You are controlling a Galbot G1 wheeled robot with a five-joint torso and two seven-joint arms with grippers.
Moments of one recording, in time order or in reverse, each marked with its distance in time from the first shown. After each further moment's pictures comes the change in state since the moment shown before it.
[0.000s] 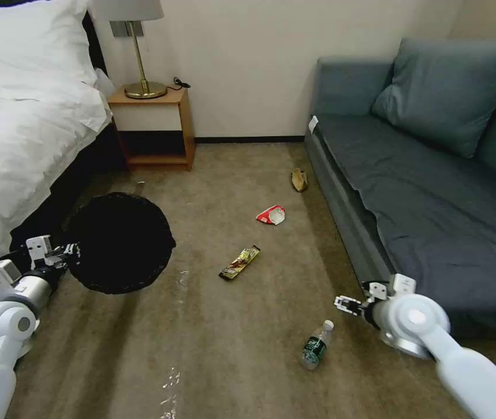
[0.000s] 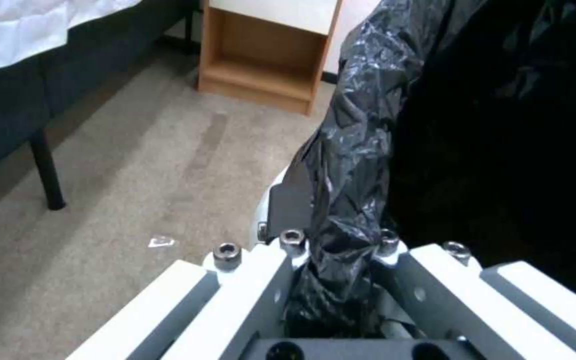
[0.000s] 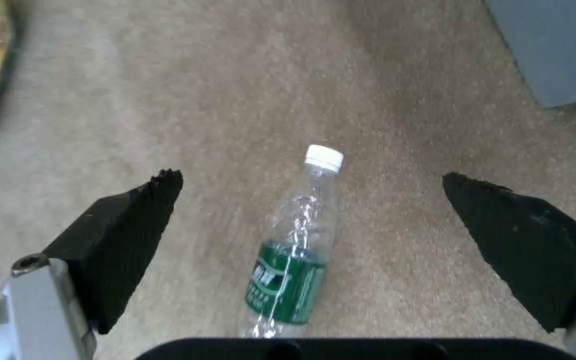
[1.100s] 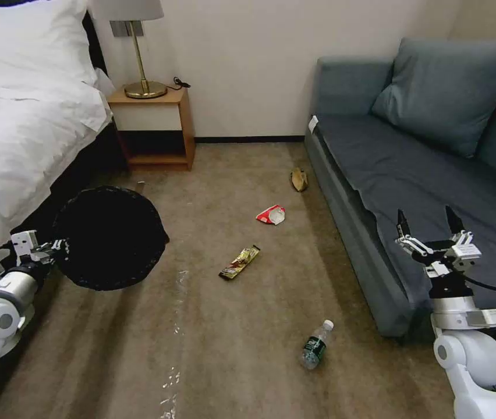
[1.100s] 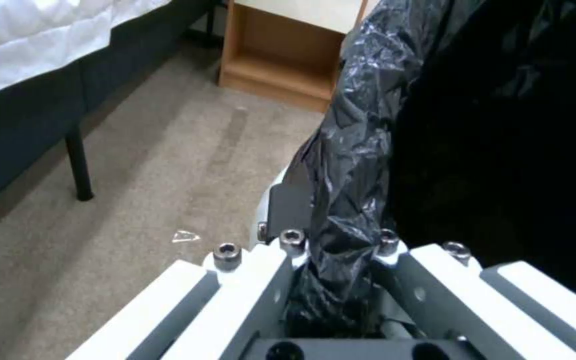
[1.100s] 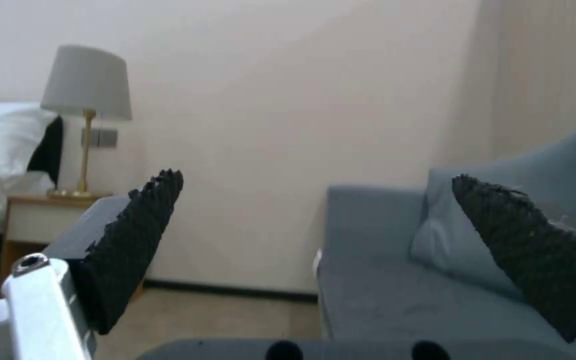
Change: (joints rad) left arm 0.029 0.084 -0.035 0.003 -0.119 0.021 -0.052; right arm -0.341 0.240 0.580 0.097 -1.160 1.062 -1.160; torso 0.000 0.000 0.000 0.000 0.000
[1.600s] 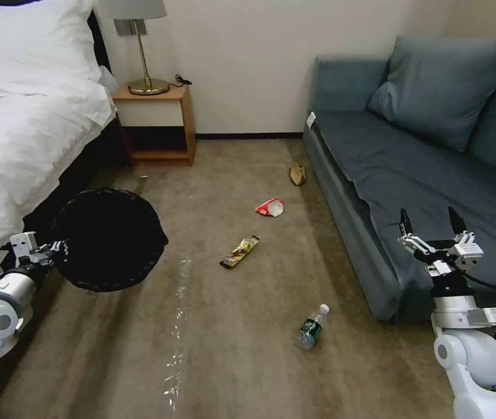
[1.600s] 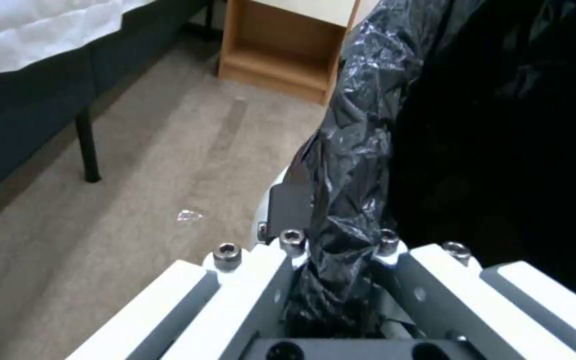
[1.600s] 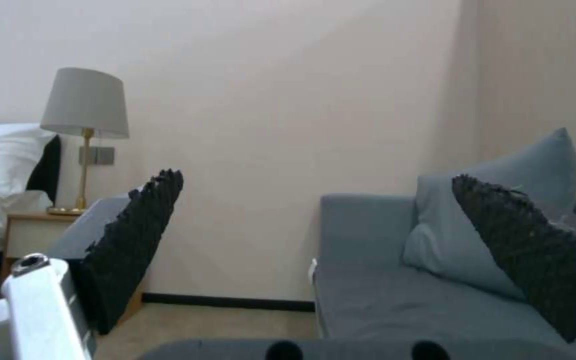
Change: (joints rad) left arm 0.009 0.004 -0.006 0.005 0.001 0.003 0.019; right arm 0.013 0.033 0.007 -0.022 0.009 0.006 -0.001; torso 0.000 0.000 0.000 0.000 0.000
